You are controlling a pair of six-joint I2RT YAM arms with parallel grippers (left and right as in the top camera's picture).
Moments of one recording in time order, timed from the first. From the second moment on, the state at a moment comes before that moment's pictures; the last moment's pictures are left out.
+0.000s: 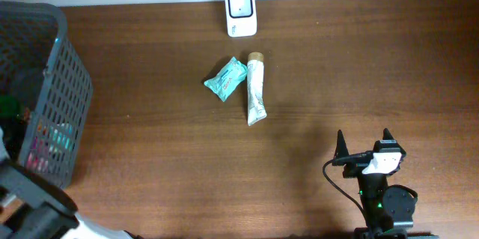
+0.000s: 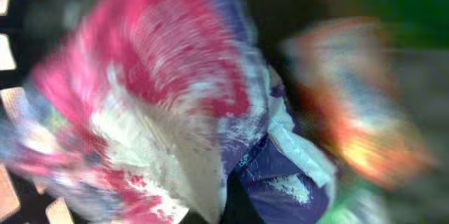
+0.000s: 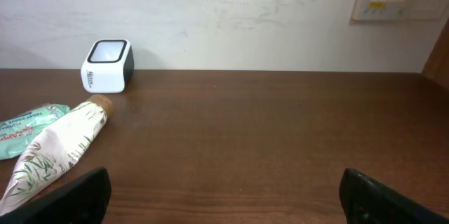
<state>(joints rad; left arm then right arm) 0.79 1.88 1.47 -0.89 -0.14 -0.45 -0.01 0.01 0.01 -0.08 0.00 0.00</state>
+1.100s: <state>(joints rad) -0.26 1.94 1.52 -0.69 -0.05 0.35 -0.01 0.01 0.01 -0.08 0.00 -0.01</state>
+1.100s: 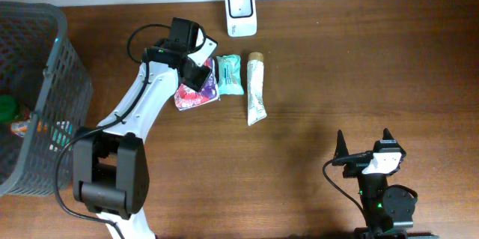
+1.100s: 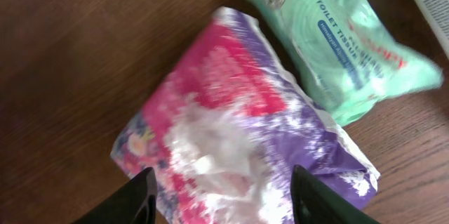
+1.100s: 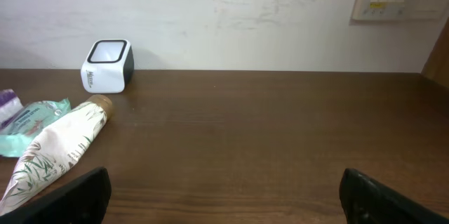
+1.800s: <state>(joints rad) 0.41 1.44 1.69 -0.86 -0.05 -0.25 -0.01 0.01 0.01 -0.08 0.00 0.00</state>
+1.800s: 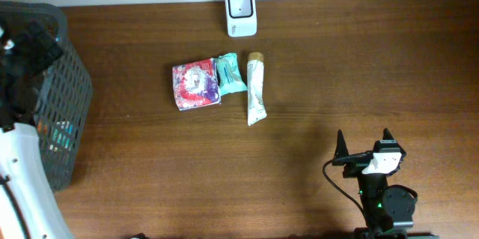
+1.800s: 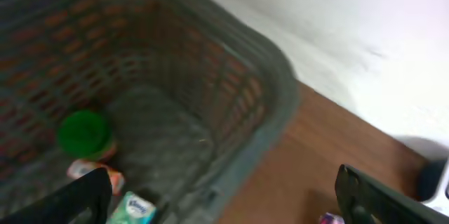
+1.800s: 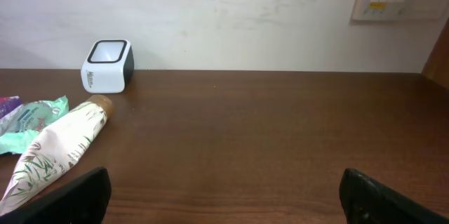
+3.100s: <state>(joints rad) 0.66 2.06 1.69 -0.96 -0.29 -0.61 -0.01 0.01 0.01 -0.08 0.00 0.00</state>
